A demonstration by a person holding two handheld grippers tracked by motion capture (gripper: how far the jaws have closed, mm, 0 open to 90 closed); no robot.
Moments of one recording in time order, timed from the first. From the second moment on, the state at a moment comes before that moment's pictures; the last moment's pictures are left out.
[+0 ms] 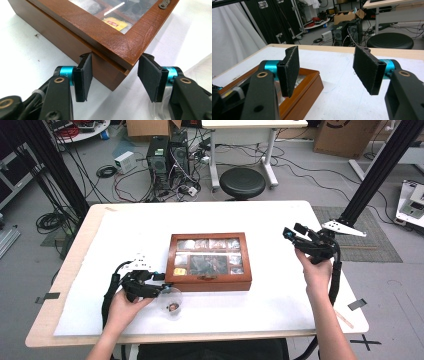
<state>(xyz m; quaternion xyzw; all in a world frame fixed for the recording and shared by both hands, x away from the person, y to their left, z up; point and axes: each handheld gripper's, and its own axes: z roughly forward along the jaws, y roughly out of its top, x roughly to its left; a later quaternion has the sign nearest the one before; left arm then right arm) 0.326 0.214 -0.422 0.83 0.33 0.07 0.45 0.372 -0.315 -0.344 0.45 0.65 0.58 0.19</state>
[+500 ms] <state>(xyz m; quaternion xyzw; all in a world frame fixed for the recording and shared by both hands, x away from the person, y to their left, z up) 0.331 0.243 -0.409 0.80 0.36 0.07 0.48 0.372 -0.315 -0.343 0.45 0.65 0.59 0.19</state>
